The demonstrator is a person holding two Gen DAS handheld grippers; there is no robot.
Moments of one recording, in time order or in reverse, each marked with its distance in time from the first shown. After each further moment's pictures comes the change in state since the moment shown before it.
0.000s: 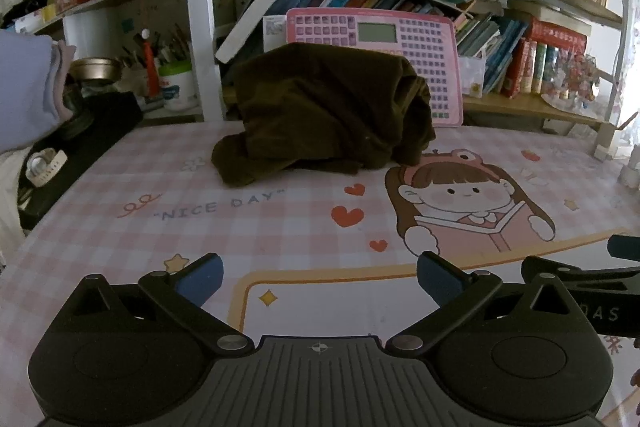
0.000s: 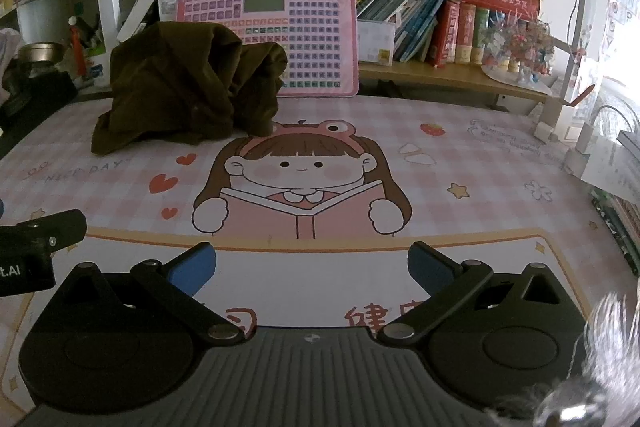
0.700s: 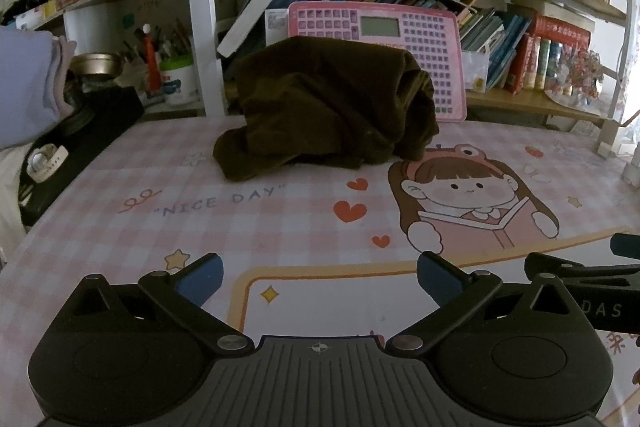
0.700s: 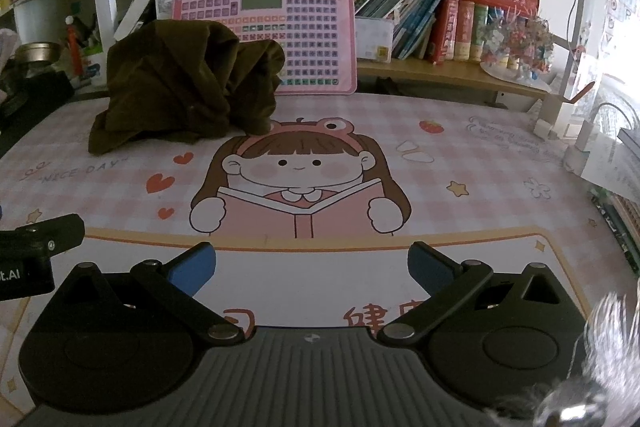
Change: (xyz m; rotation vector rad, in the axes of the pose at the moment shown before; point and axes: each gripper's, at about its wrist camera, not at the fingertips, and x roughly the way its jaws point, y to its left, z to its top) left arm 0.006 -0.014 -0.010 -0.005 0.021 0.019; right arm 0.003 -0.002 0.001 0.004 0.014 0.003
